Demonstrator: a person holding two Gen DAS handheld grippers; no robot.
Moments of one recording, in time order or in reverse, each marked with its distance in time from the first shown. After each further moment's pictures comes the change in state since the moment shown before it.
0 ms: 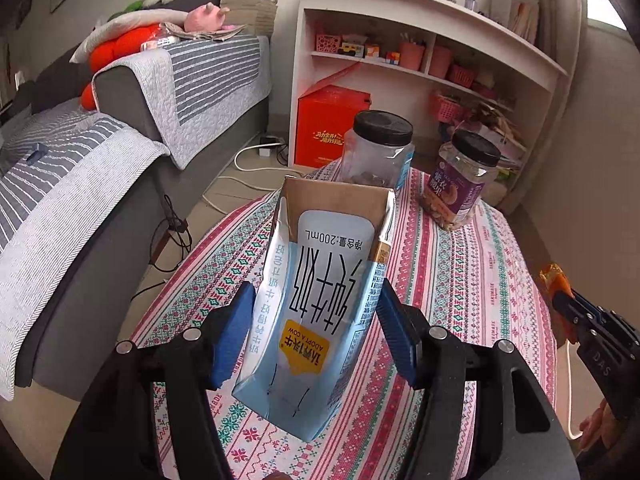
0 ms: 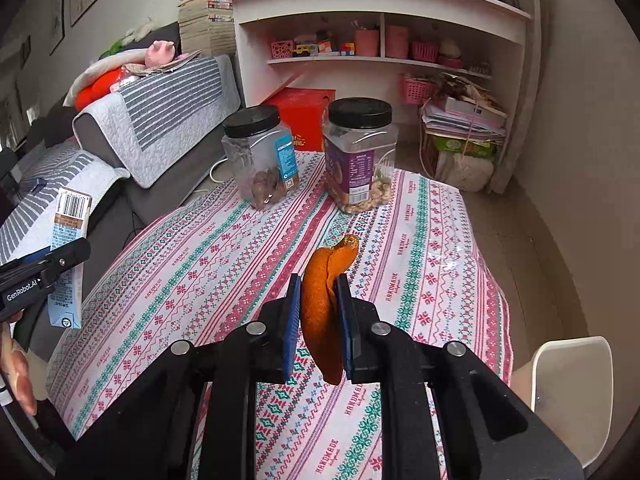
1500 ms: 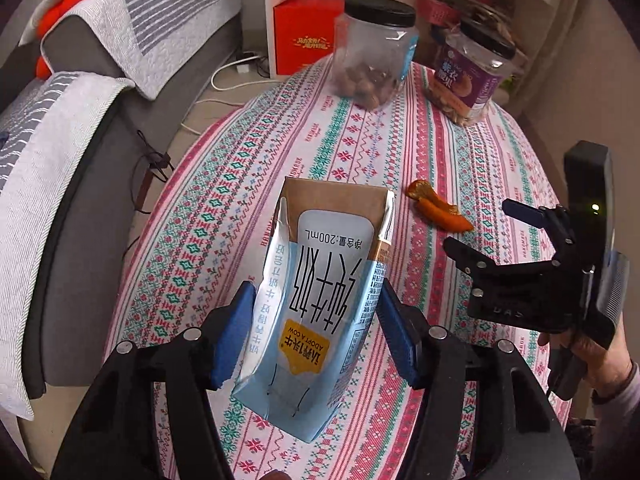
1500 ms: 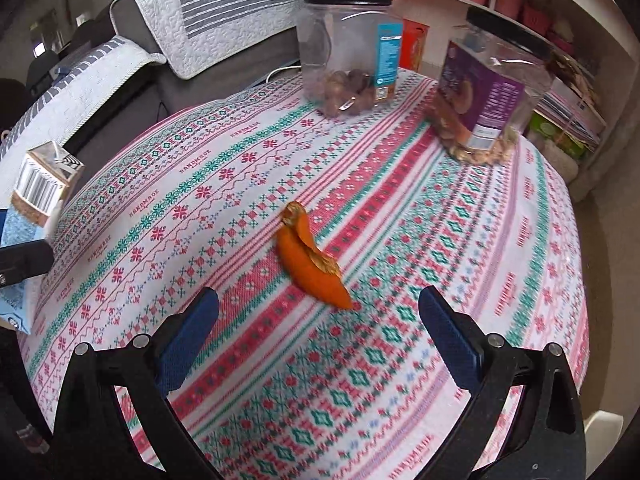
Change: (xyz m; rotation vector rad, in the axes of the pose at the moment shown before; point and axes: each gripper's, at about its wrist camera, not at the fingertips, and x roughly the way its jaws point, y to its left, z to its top) left arm 0.051 0.017 -0.023 0.111 0.341 -0.016; right arm 0.152 0.069 -0.019 -0.270 0.285 0.165
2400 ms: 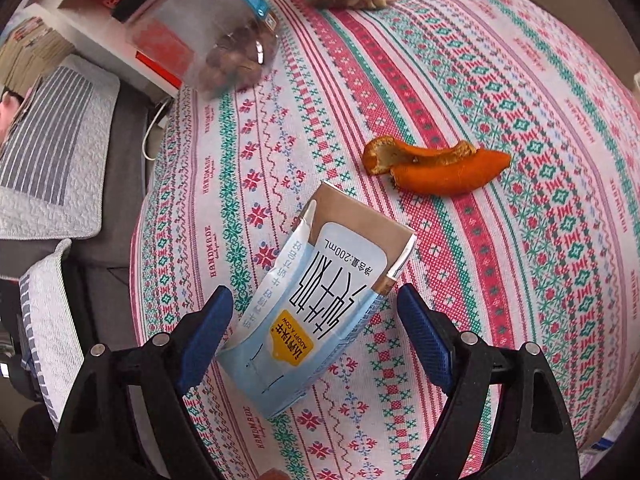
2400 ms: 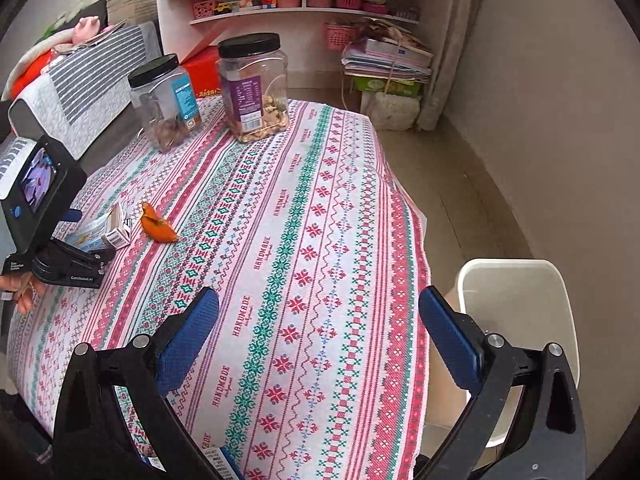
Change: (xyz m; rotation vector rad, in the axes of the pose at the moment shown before) left arm 0.125 -0.095 0.040 0.658 0.165 0.176; right arm -0.142 -0.084 -0.108 0.383 -0.087 -0.339
